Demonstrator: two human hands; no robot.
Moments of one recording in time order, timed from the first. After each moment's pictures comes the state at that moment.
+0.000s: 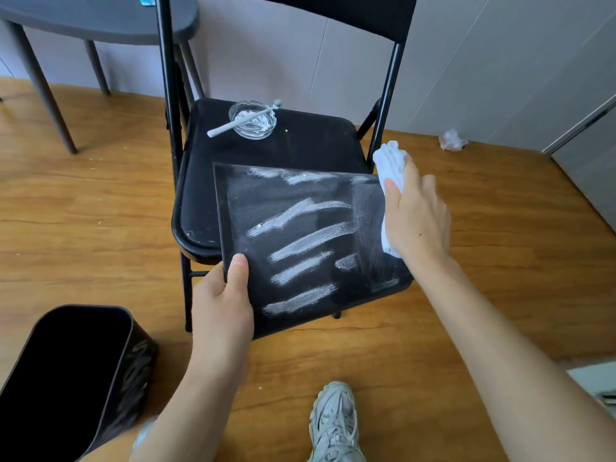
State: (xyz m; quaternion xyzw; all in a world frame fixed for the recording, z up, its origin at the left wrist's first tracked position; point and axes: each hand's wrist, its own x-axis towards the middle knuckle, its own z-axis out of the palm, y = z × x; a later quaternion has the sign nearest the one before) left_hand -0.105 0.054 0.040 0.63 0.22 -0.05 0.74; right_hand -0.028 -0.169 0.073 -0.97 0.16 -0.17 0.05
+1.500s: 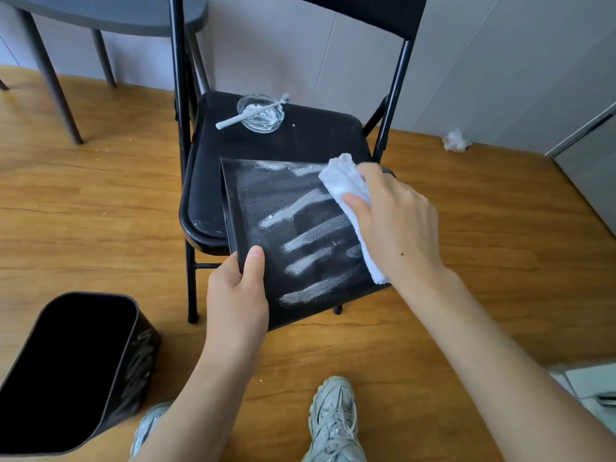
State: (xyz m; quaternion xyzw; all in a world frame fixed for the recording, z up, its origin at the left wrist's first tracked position) left_hand -0.111 0.053 0.044 0.63 0.19 -0.05 0.75; right_hand -0.056 -0.117 0.091 -0.97 -0.05 -0.23 0.00
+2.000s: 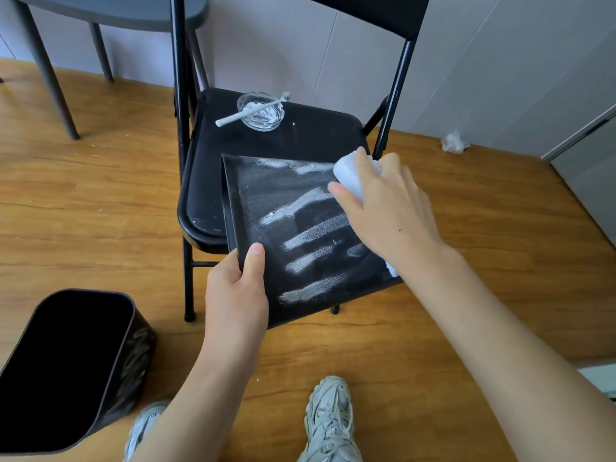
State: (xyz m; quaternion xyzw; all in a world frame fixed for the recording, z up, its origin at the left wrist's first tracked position) left_hand -0.109 0.053 0.047 0.63 0.19 -0.05 0.75; right_hand -0.038 -0.114 0.101 -0.99 -0.01 -0.10 -0.03
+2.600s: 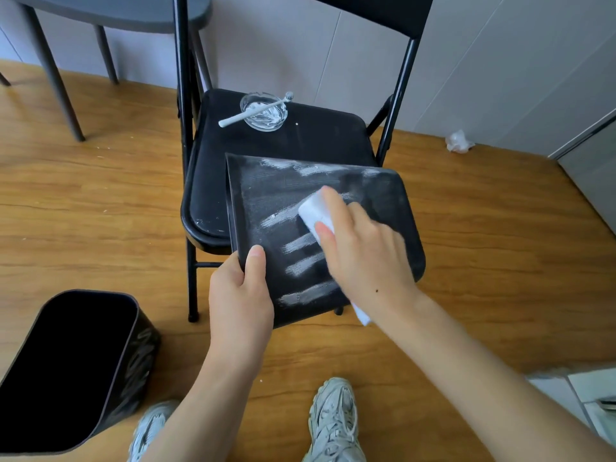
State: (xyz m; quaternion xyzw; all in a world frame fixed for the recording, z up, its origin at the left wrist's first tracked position) left_hand -0.110 0.051 0.042 0.68 0.19 -0.01 0.71; right_hand -0.082 -0.083 0.076 -0.98 -0.11 -0.16 0.00
